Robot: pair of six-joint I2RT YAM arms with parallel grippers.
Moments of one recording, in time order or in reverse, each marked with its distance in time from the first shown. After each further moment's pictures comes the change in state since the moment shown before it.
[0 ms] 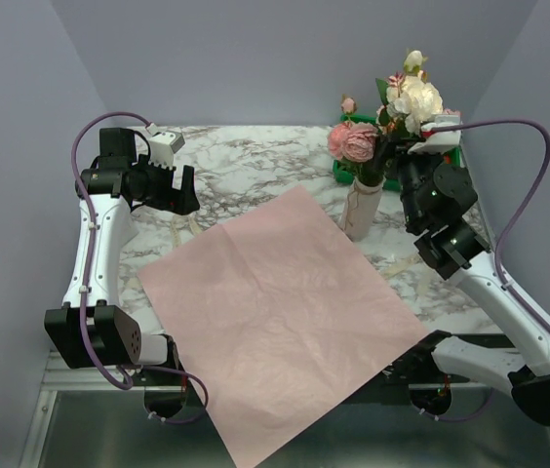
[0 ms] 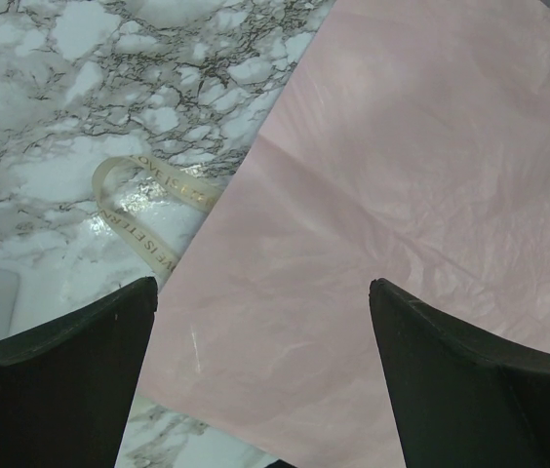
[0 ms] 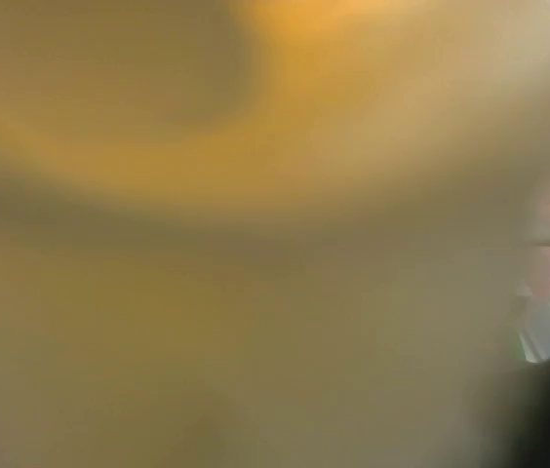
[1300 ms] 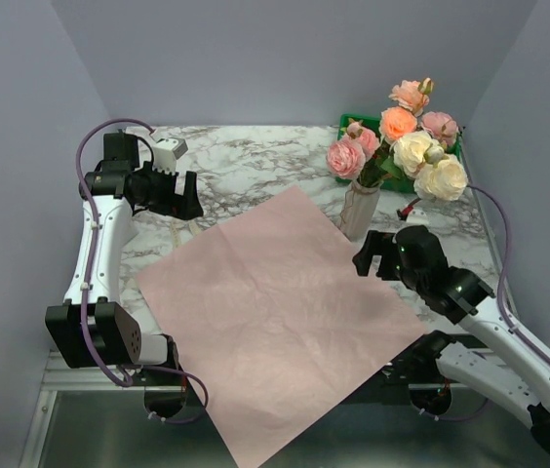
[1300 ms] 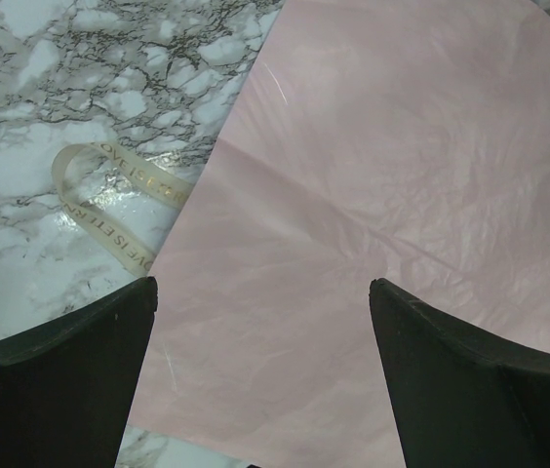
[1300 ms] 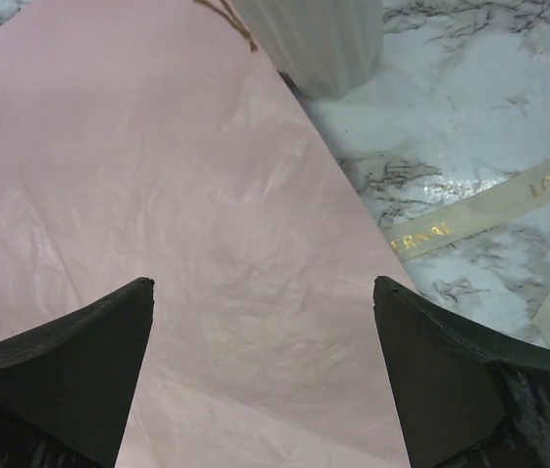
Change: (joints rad) left arm 0.000 0.002 -0.047 0.001 0.044 -0.008; right arm 0.034 -0.287 -0.356 -0.842 -0.283 0.626
